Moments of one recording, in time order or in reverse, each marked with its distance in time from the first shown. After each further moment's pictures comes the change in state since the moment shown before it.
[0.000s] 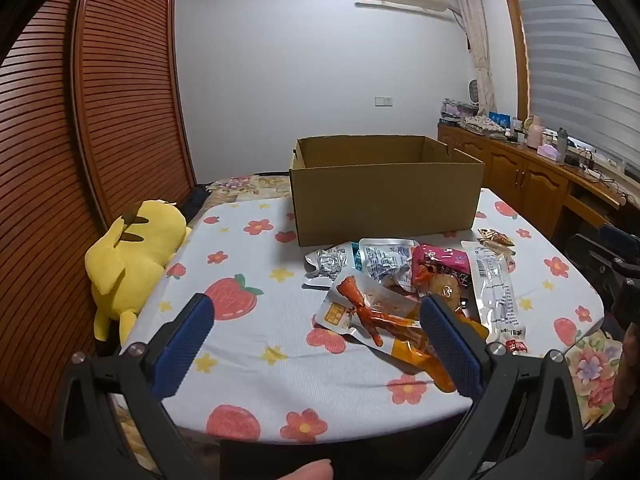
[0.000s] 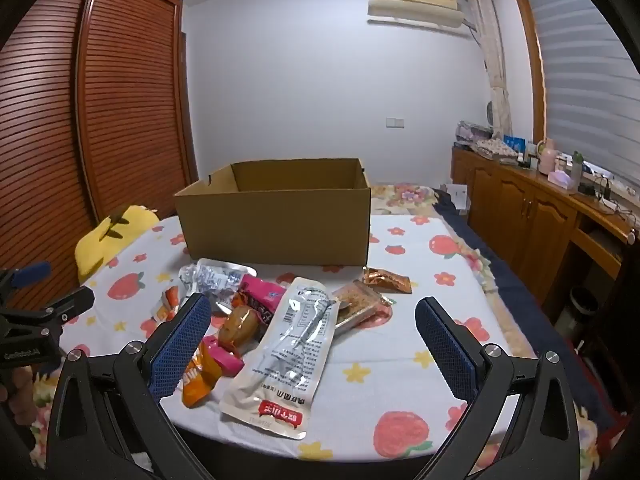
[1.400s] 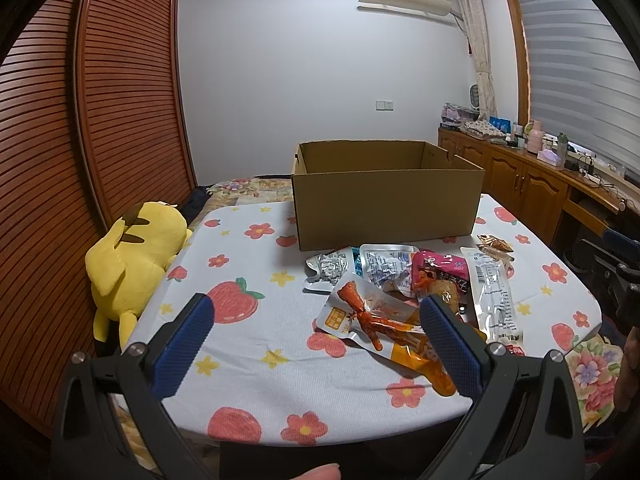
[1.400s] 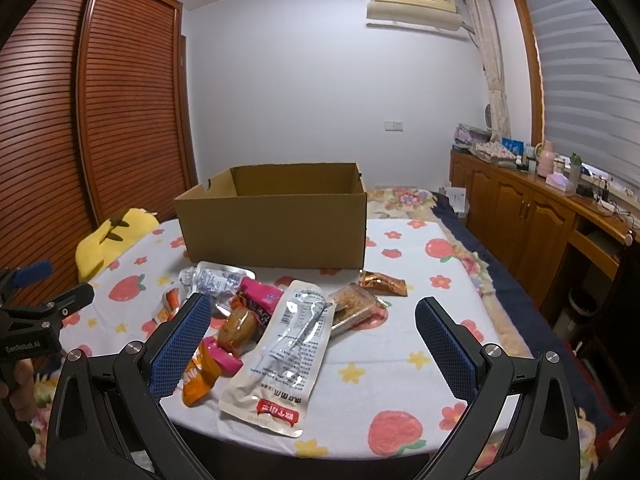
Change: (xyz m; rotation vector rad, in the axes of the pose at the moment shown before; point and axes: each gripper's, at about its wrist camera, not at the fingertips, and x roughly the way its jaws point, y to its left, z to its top) left arm -0.003 0.003 0.009 -0.007 -0.009 -0.003; right arm -0.006 -0.004 0.002 0.005 -0.024 0.001
